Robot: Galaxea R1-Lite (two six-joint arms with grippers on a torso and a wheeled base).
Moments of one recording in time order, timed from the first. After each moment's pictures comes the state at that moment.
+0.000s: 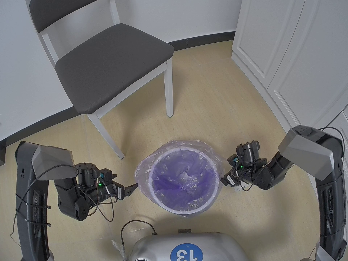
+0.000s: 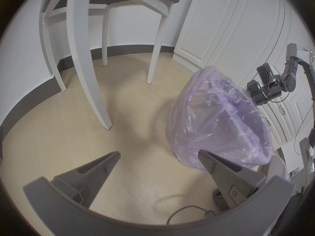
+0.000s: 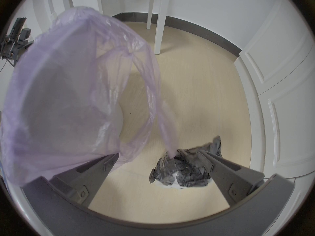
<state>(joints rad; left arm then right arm) -0.16 2.43 -0.60 -1.36 -0.31 0.11 0.34 2.42 -1.10 -0.63 -0.12 -0.39</state>
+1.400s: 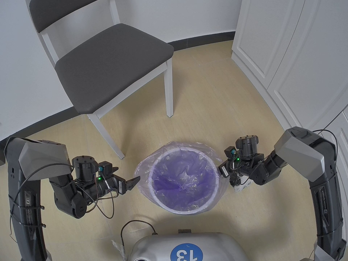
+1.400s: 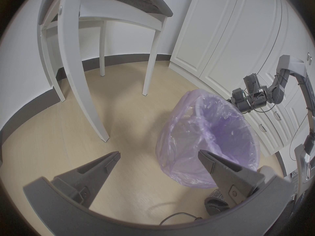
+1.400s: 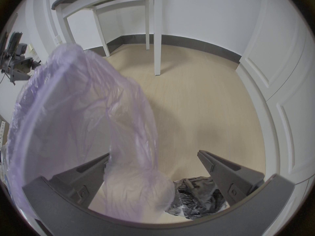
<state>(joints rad) -0.19 2.35 -0.63 -1.31 -0.30 0.08 0.31 2.56 -1.31 -0.69 0.03 -0.34</state>
